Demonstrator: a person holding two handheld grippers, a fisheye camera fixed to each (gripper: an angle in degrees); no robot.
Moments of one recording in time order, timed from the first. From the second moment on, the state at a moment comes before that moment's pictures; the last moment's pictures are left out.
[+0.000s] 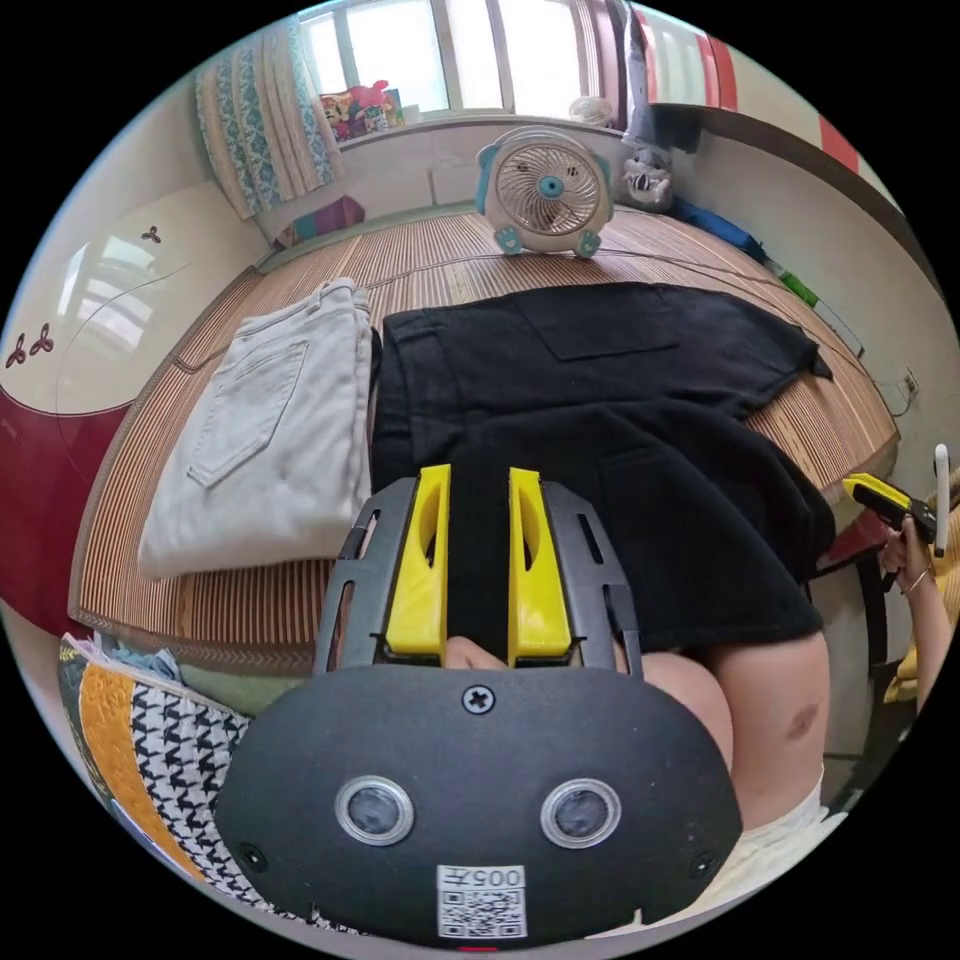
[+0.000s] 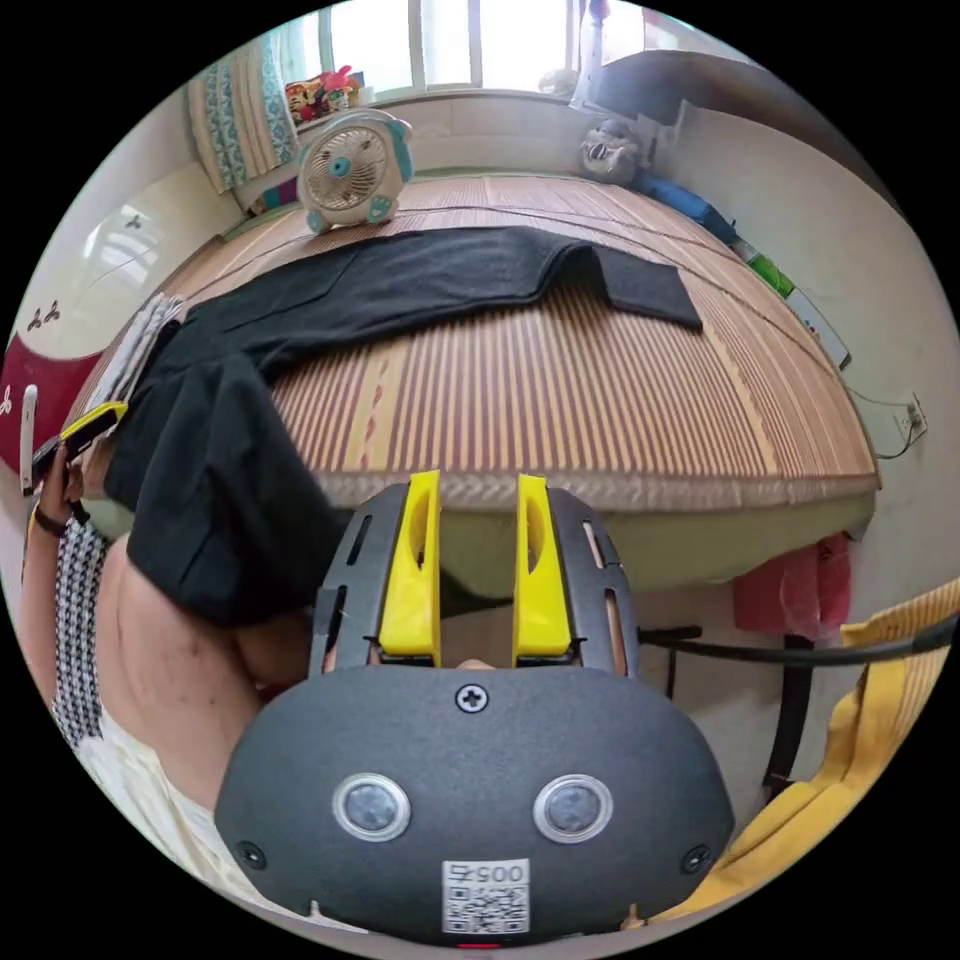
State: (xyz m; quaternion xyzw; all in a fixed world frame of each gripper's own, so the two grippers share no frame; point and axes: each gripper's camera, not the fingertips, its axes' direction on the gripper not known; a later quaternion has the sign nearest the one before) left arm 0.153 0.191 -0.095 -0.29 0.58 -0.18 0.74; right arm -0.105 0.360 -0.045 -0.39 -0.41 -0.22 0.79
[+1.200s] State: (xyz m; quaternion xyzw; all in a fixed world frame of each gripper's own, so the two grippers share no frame) left arm 0.052 0.283 -0.256 -0.26 0.57 -0.20 0.75; right arm -0.092 0.423 -0.113 -0.36 -0.38 -0.33 0.79
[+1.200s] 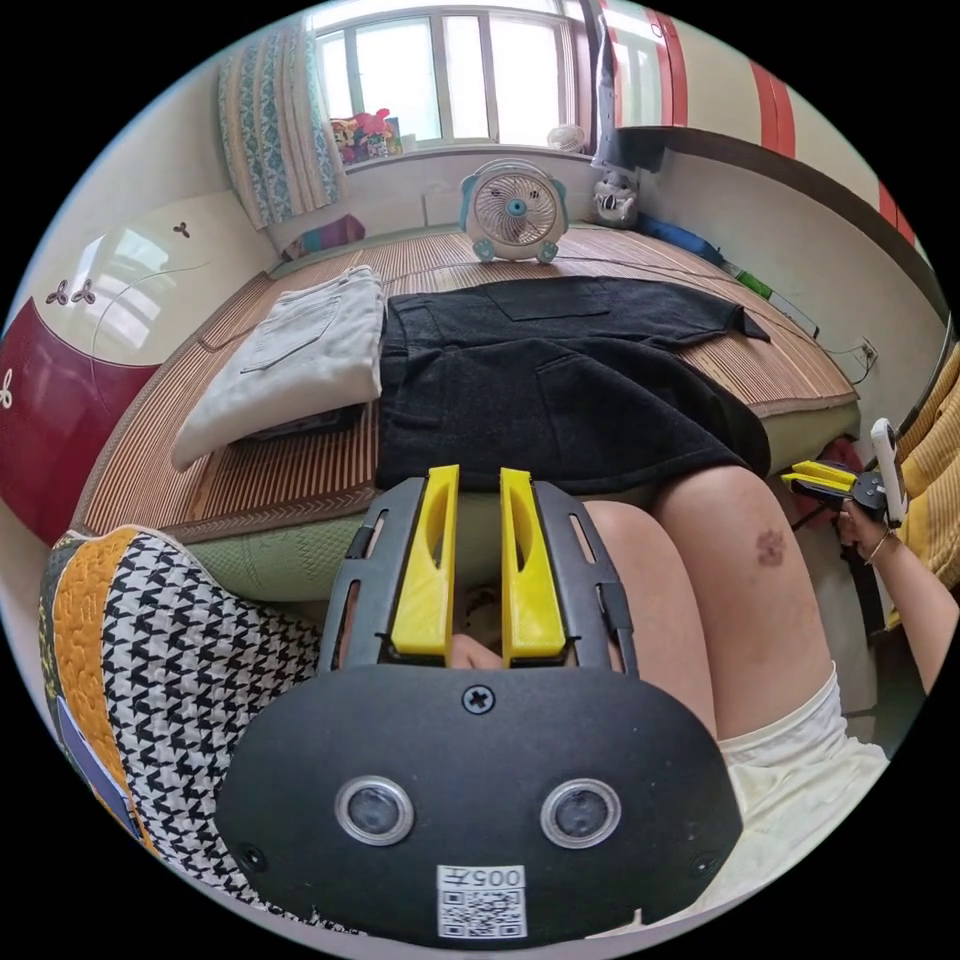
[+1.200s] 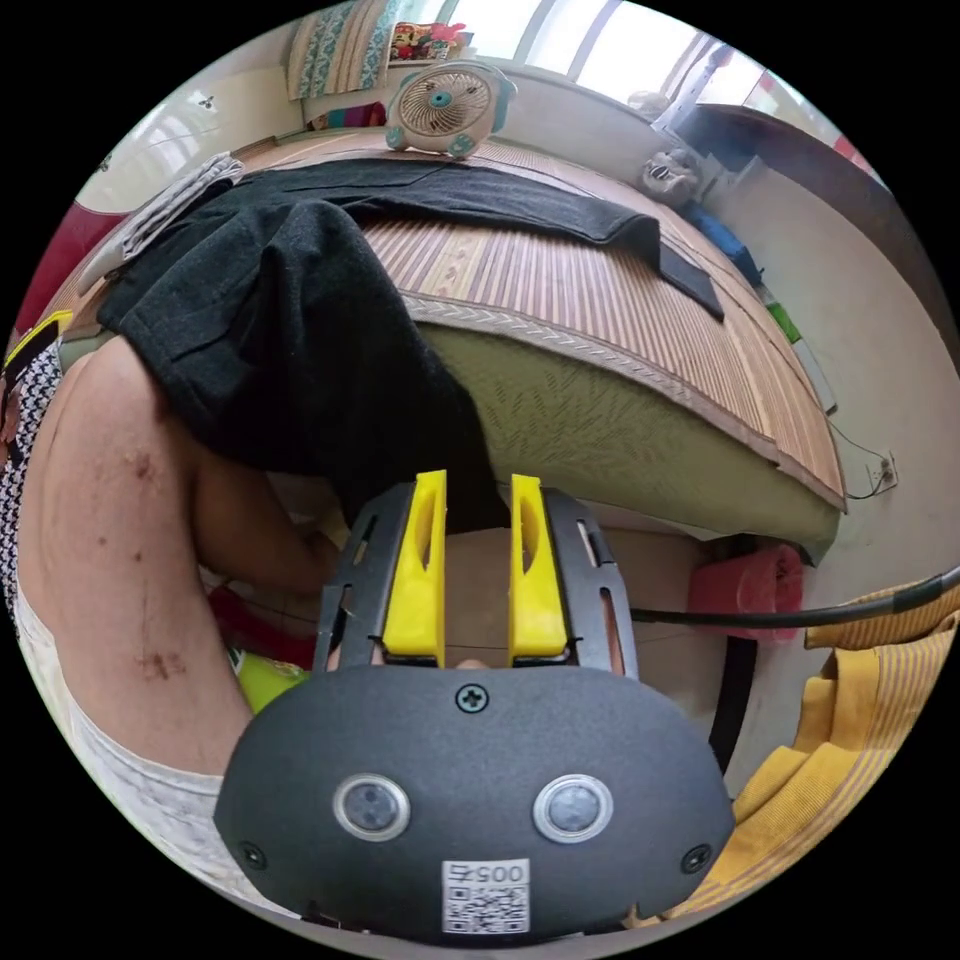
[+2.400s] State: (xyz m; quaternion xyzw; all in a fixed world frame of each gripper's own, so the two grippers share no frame) left arm 0.067 0.259 -0.265 -0.26 0.59 -0.20 0.74; right arm -0.133 0.200 -0.107 -0.25 -0.18 -0.40 0.86
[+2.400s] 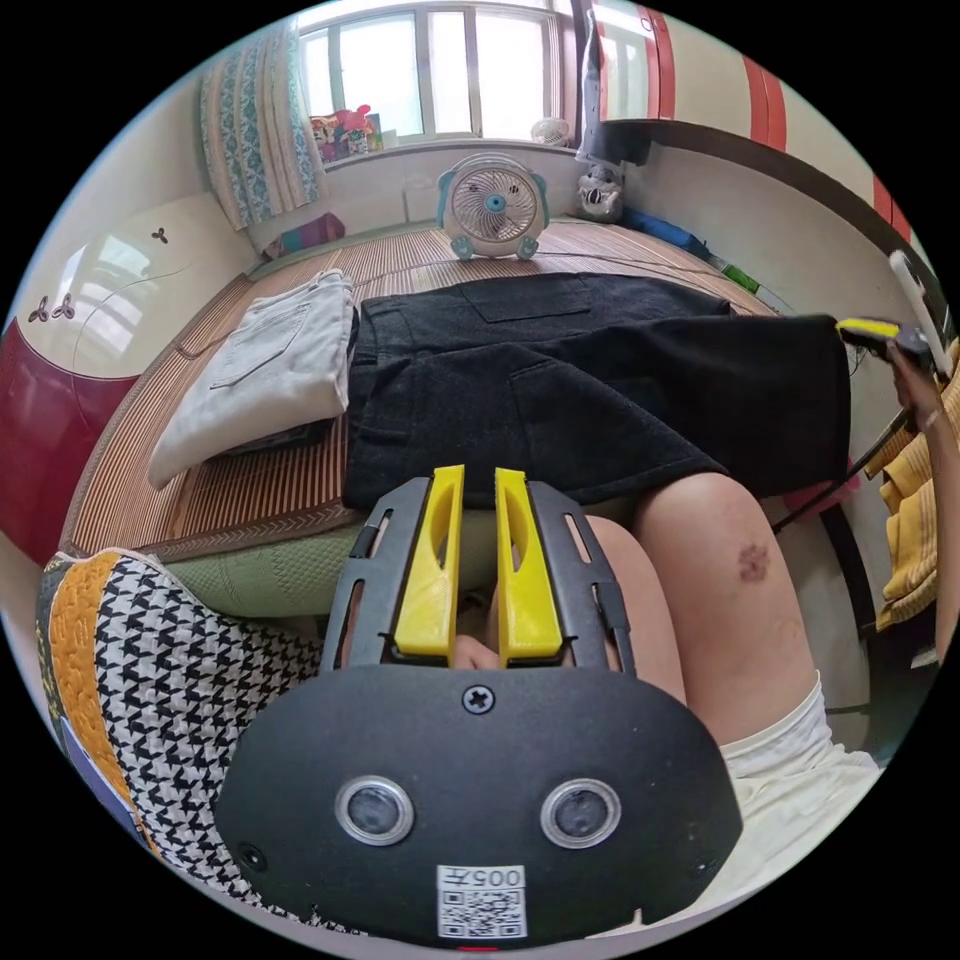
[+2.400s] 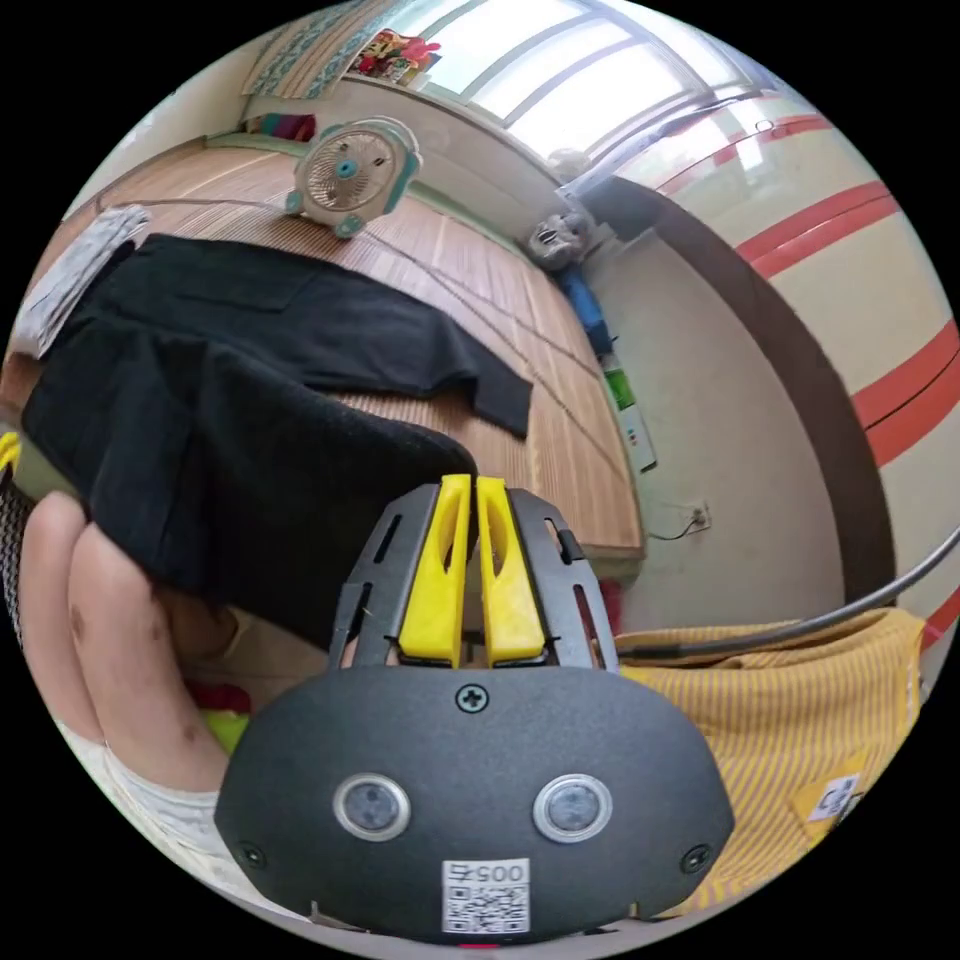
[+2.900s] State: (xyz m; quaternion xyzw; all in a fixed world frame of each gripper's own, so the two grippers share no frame) left arm 0.071 0.269 -0.248 -0.28 0.58 -0.21 0.74; right arm -0.043 0.285 -0.002 -0.35 -0.17 -0.27 0.88
